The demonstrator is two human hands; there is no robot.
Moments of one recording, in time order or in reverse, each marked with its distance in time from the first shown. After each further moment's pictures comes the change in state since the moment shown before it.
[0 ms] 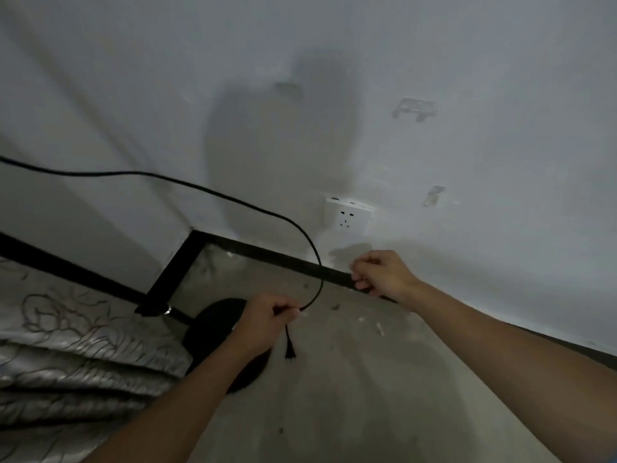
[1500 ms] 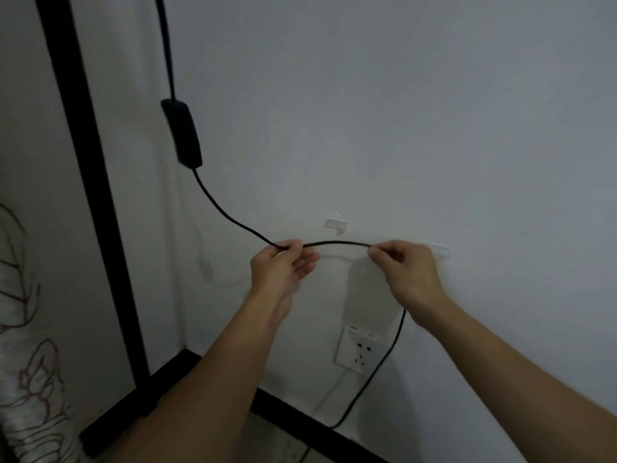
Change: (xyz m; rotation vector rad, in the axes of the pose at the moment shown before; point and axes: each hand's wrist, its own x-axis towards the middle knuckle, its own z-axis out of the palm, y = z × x) left_hand 0.084 0.139 -0.095 -1.233 0.337 0.417; right_hand -0.019 -0.166 -0.018 -0.060 0.520 -0.934
